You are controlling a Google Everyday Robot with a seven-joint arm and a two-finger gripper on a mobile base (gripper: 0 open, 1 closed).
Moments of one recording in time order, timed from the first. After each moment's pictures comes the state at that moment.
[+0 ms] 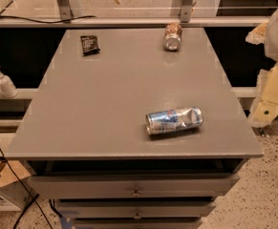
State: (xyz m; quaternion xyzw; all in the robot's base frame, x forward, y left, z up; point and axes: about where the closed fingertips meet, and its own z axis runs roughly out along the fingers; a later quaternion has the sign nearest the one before) arm 0.438 -0.217 0.976 -0.60 0.78 -0.03 0.16
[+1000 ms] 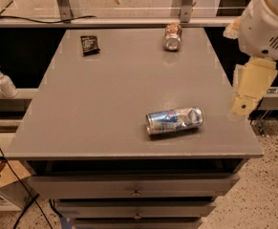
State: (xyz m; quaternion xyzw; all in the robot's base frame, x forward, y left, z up) arm 0.451 -0.179 0.980 -0.63 0.76 -0.04 0.16
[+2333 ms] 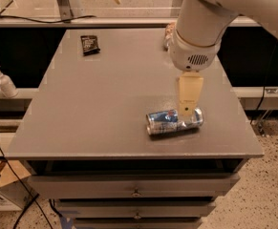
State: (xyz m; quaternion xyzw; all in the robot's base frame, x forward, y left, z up) arm 0.509 -0.101 0.908 -0.70 0.70 -0.04 0.11
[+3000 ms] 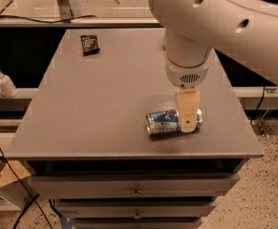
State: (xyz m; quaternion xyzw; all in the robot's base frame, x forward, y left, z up) arm 0.508 -0.113 0.875 -0.70 0.70 -0.12 0.05
